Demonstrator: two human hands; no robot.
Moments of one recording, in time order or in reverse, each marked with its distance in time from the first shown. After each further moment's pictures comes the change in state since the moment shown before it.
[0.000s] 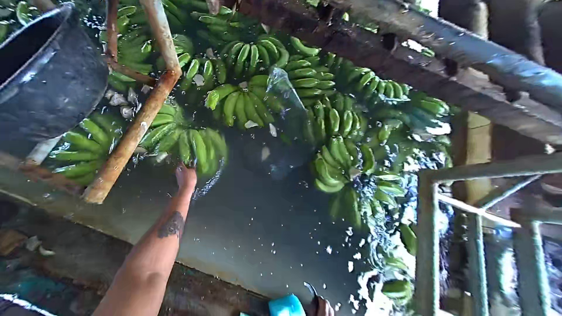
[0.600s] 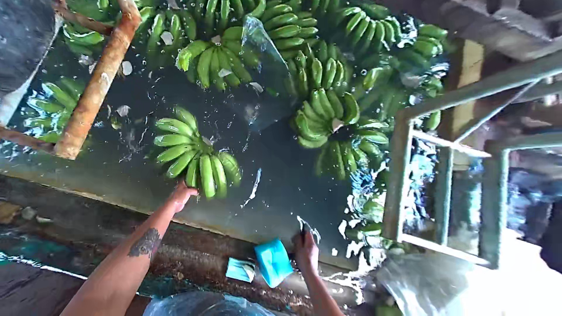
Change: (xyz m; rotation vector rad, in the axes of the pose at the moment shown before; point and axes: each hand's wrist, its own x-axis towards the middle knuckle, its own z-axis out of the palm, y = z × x) left_hand -0.137 -0.103 0.004 -0.289 -0.590 -0.055; right_hand 0.030 -0.006 -0.023 0.455 -0.161 0.045
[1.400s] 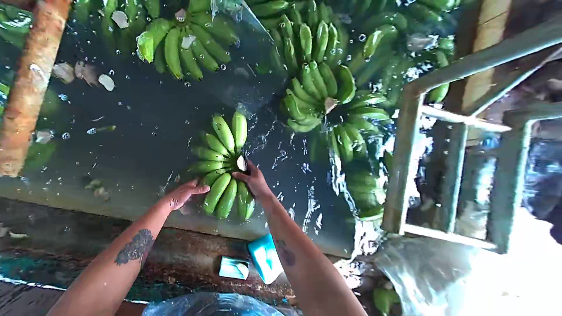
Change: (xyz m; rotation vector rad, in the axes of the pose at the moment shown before) left_hand 0.002 0.039 0.039 0.142 -0.421 -0.116; right_hand 0.113 -0.173 0.070 0.671 -0.544 -0.161
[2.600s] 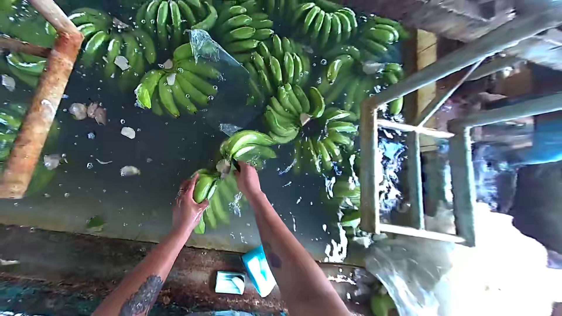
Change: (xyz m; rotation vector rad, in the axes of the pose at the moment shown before) left_hand -0.019 0.034 0.055 0.516 0.608 0.181; right_hand -0.001 -0.082 0.008 -0.835 0.175 0.059
